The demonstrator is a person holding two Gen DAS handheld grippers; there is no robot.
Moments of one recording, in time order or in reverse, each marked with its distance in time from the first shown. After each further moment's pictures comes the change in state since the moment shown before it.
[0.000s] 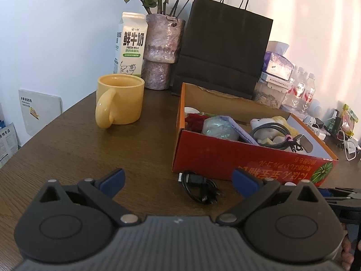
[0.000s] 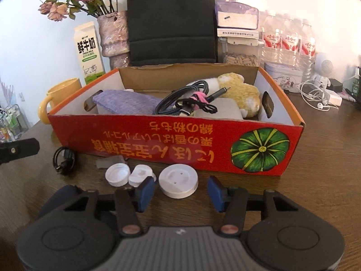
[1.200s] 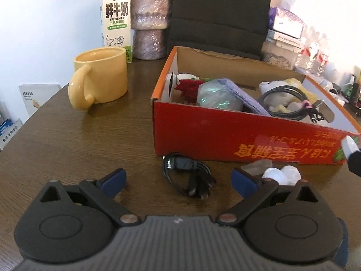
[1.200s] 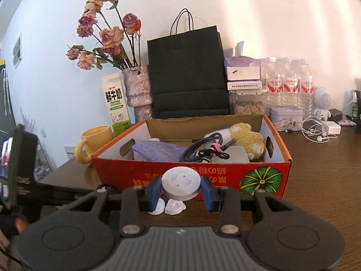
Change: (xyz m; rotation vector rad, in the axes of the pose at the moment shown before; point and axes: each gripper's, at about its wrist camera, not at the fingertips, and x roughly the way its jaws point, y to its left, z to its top) left arm 0.059 -0.040 -0.005 0.083 0.170 0.101; right arm -0.072 0.007 -0.007 0.031 -0.263 0.093
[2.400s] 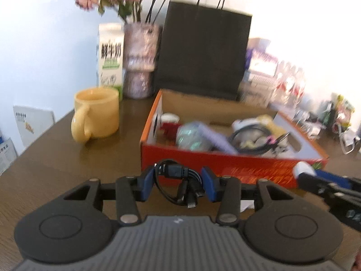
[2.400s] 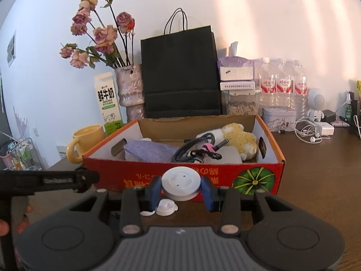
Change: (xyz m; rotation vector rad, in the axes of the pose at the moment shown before) left arm -0.064 -0.004 0.004 -0.011 -0.208 -0.097; right arm 0.001 -0.001 0.002 -0.010 -0.008 -0.043
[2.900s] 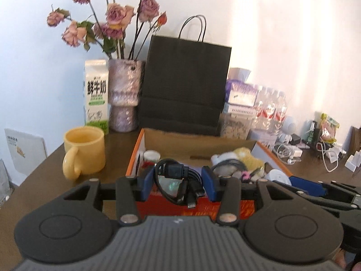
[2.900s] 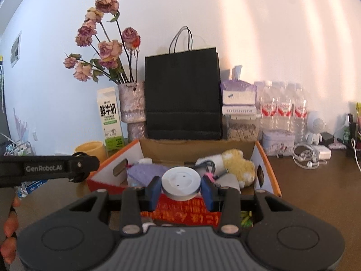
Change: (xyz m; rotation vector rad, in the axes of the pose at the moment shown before) left arm -0.025 -0.021 0.041 0.026 -0.113 -0.058; right arm -0.005 0.012 0.036 -0.050 -0.069 -0.012
